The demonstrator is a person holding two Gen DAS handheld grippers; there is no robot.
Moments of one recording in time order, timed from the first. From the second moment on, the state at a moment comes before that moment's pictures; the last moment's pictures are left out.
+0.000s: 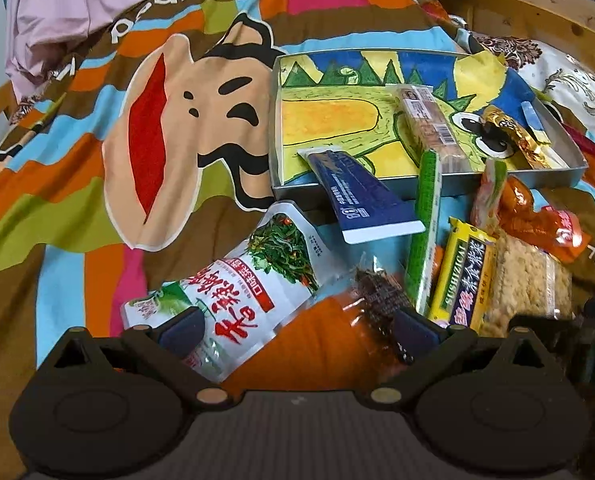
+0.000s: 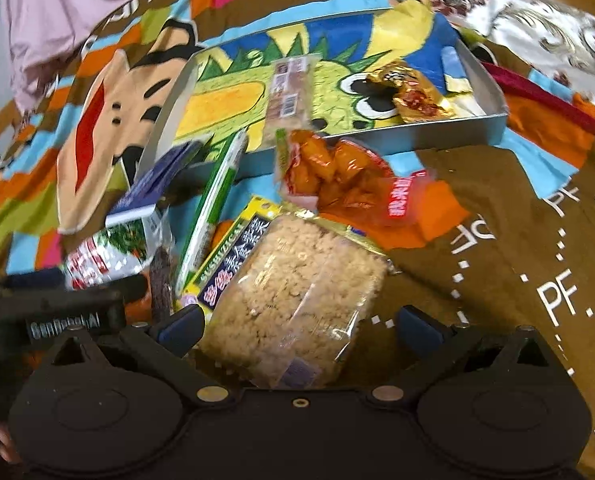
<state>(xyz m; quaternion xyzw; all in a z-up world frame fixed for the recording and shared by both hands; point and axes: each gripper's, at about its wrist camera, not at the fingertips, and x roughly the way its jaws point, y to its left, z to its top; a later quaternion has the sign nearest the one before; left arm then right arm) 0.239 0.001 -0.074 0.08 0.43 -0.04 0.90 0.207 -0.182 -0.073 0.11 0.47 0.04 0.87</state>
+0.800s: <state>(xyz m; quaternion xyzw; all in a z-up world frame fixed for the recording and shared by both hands) 0.244 0.021 -0.091 -0.07 0.46 -0.10 0.88 0.183 -0.191 -0.080 0.04 0.46 0.03 0.89</state>
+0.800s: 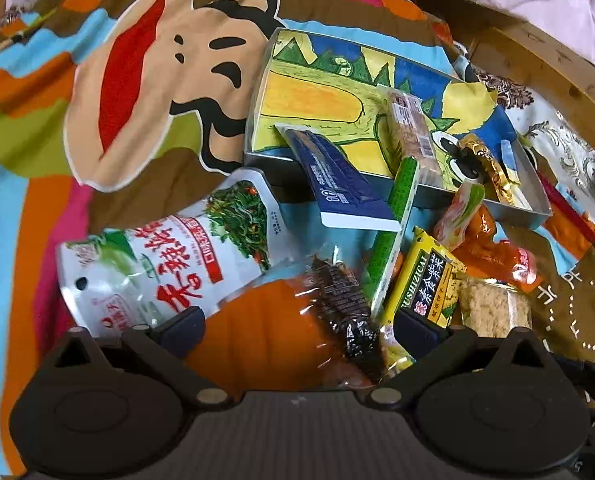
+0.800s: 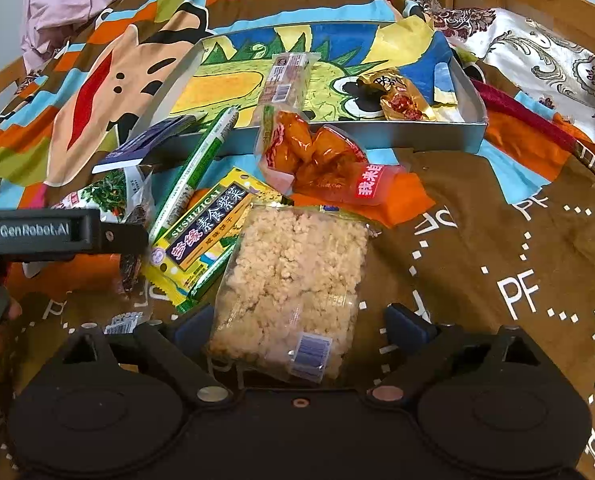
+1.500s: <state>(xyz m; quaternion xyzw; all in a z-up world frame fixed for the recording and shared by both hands) 0.243 0.027 -0.097 -0.08 0.47 -0.11 0.87 0.183 -0.186 -0.082 0.02 0.44 0.06 0.89</state>
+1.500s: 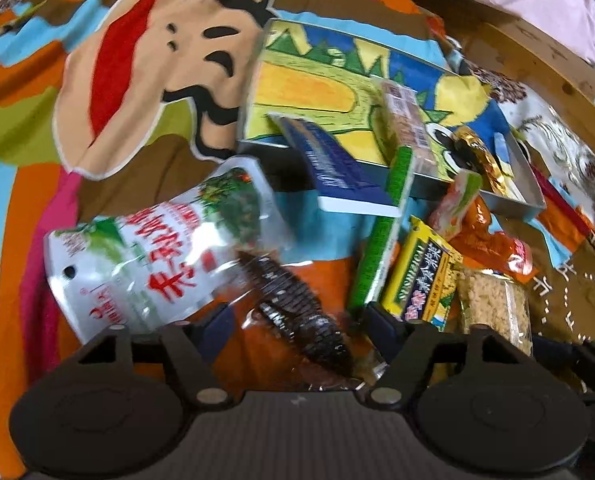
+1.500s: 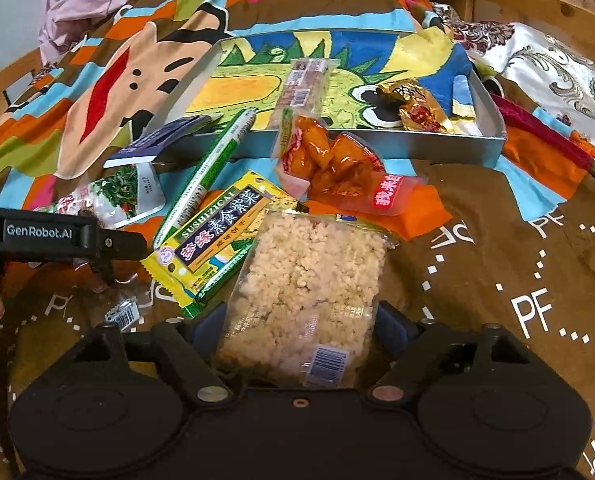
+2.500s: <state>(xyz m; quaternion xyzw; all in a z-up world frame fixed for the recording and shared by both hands) 0.229 0.023 -0.089 -0.07 0.44 -0.10 0.89 0.180 -0.177 -0.088 -0.03 0.41 0.07 0.91</state>
